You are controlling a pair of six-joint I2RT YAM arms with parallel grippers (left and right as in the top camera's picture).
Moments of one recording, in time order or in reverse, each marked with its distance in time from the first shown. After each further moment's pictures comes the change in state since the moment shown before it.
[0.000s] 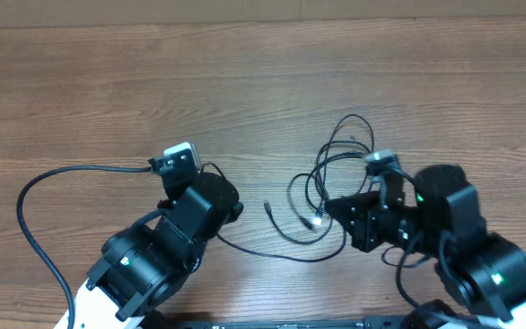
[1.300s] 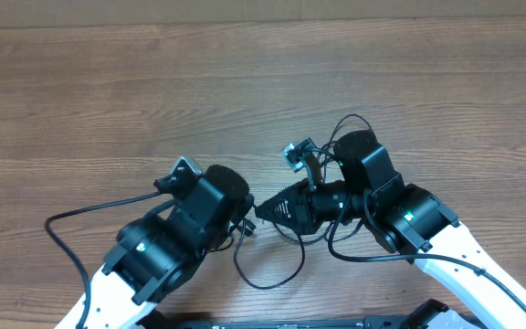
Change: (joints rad) left arm 0.000 0.067 0.000 0.027 0.237 -0.583; right arm 0.170 0.331 -0.001 0.386 -0.313 0.126
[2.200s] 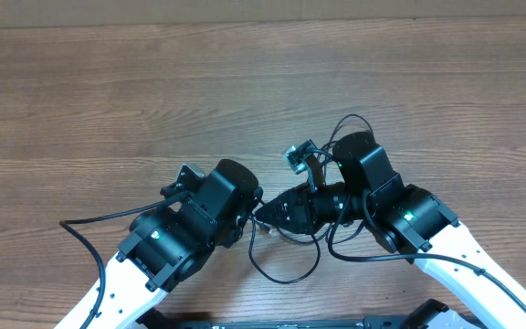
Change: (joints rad) left arm 0.000 0.053 0.000 0.005 0.032 -0.188; right arm 0.000 0.001 0.000 -0.047 0.038 0.016
